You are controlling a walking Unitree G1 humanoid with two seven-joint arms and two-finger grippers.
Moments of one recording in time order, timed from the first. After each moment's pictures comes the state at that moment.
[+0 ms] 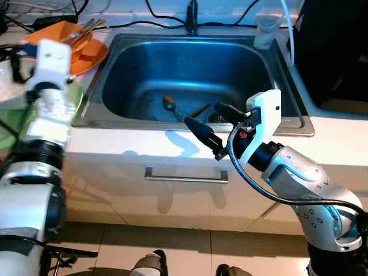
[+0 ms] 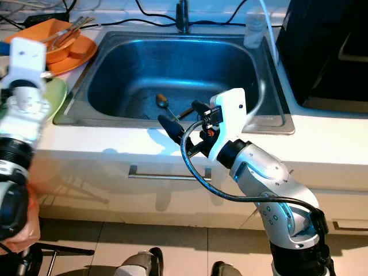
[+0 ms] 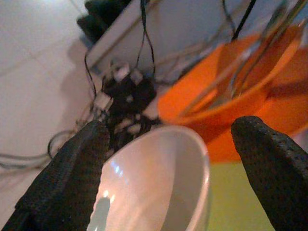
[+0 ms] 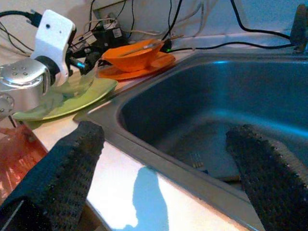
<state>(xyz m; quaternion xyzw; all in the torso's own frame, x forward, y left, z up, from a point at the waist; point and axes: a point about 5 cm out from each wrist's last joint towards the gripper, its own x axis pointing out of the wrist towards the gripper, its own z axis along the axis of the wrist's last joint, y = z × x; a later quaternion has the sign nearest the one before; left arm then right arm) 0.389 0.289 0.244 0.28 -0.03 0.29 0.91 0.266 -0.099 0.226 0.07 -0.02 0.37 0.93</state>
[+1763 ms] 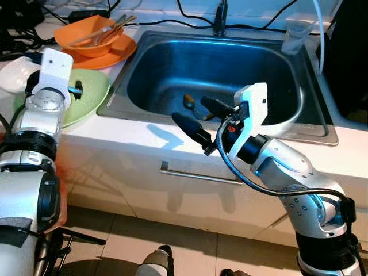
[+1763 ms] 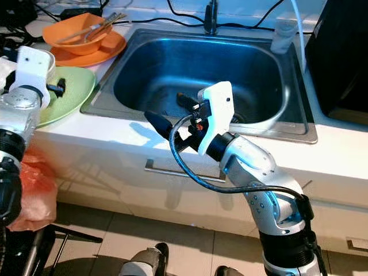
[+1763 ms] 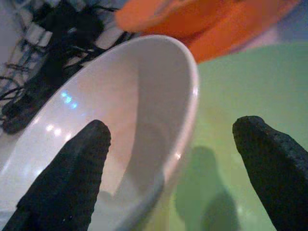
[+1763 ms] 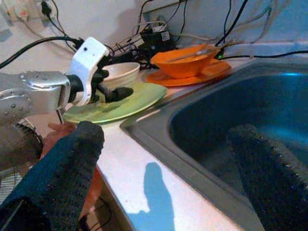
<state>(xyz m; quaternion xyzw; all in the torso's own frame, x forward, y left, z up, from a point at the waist) 0.396 0.289 0.230 0.25 0.10 0.13 0.95 0.277 -0.083 0.229 0.07 -0.03 0.40 0.91</state>
